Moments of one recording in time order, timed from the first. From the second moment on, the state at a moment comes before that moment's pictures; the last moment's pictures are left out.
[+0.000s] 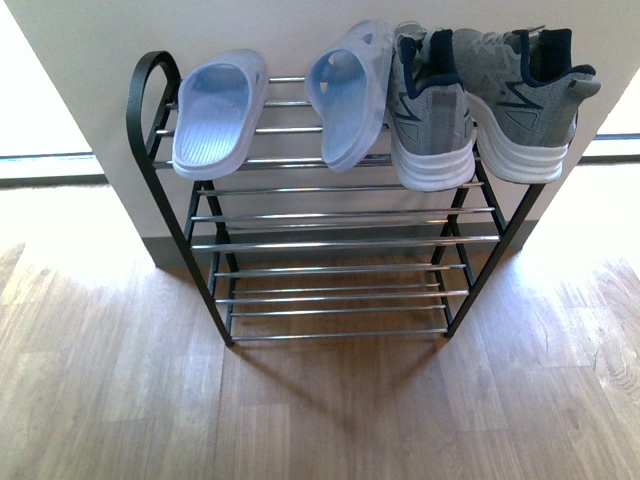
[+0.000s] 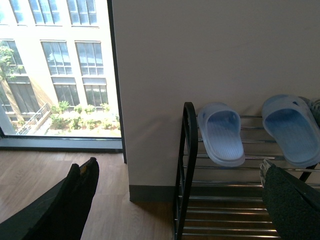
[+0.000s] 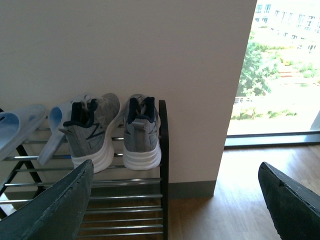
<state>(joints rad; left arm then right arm) 0.00 0.02 0.01 0.00 0.00 -0.01 0.00 0.00 0.02 0.00 0.00 0.00</state>
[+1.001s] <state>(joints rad) 0.00 0.02 0.01 0.00 0.00 -0.01 0.00 0.00 0.02 0.00 0.00 0.00</state>
